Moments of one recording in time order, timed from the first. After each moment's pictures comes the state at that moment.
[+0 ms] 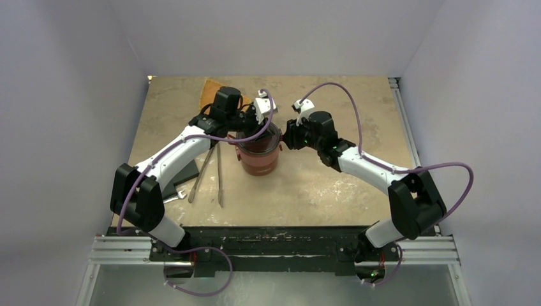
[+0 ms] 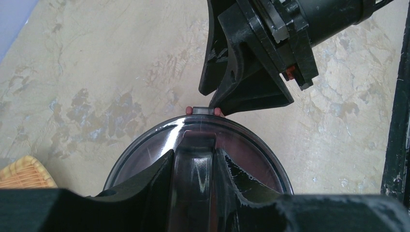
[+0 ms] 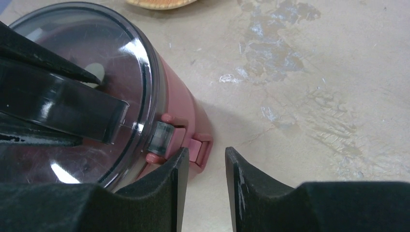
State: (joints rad) left arm -0.50 1.56 1.27 -0.28 0.59 0.43; right arm 0.56 1.50 0.93 0.14 -0.14 0.20
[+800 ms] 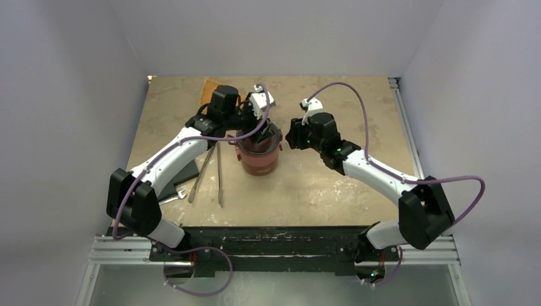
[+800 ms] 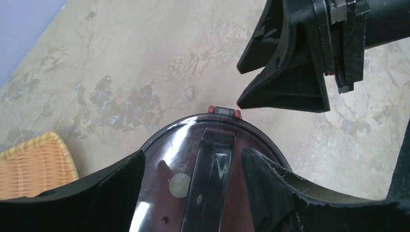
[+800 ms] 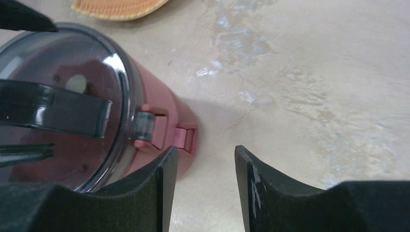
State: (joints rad) left arm -0.51 1.53 1.28 -0.27 0.49 0.35; right arm 0.58 1.43 0.93 0.04 0.03 0.30
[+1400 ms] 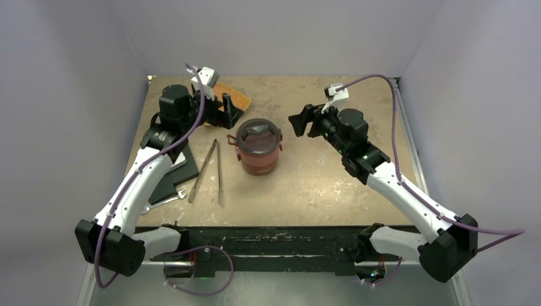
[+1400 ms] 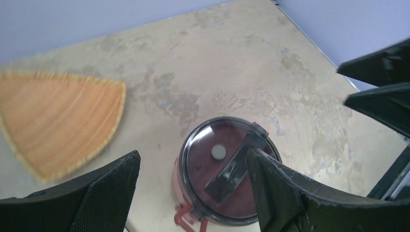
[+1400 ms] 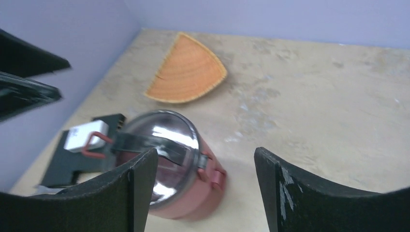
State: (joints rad) left arm -0.32 1.22 1.21 -0.25 0.38 -0.08; right arm 0.58 1.15 0.97 0.02 0.07 0.31
